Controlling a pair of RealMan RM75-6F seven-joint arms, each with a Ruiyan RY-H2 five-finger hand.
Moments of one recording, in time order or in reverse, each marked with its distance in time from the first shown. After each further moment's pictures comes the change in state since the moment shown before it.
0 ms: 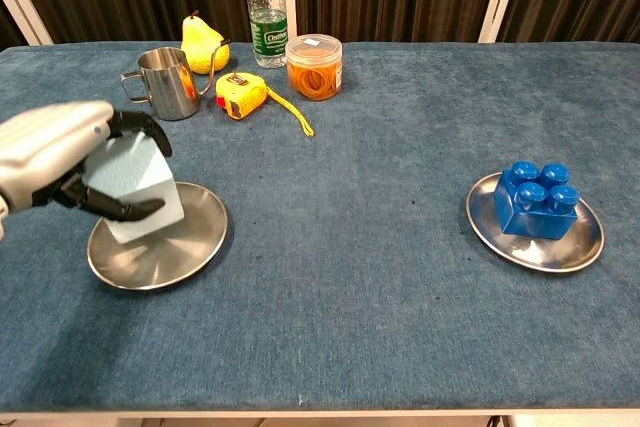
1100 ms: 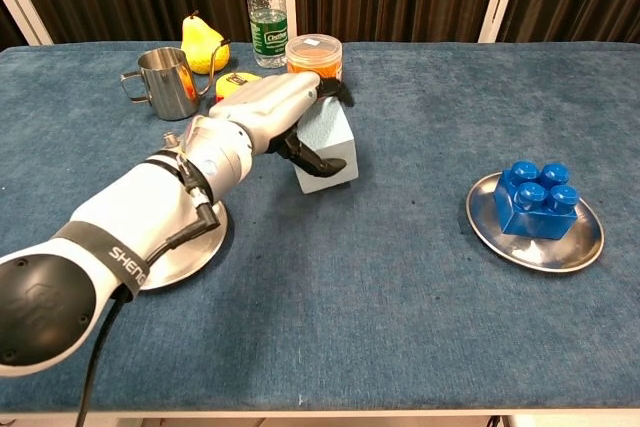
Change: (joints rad) left arm -0.440 -0.340 -0.224 0.422 -0.153 -0.269 -0.106; right arm 0.029 0.047 0.006 -0.003 0.033 -0.048 0.106
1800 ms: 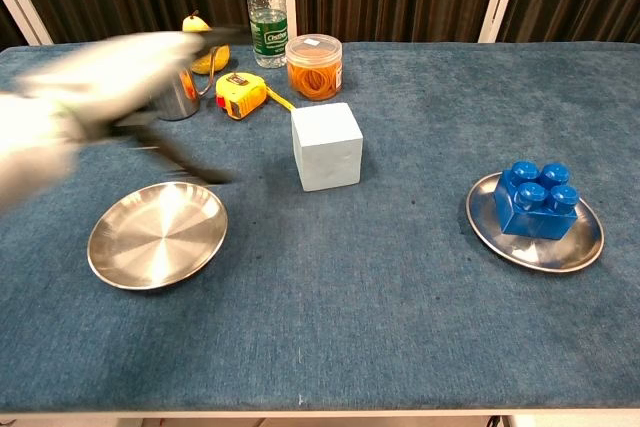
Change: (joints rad) left arm 0.267 0.484 0.295 -0.568 0.169 0.289 0.053; right arm 0.161 -0.036 0.031 -0.084 -0.095 -0.152 -0.024
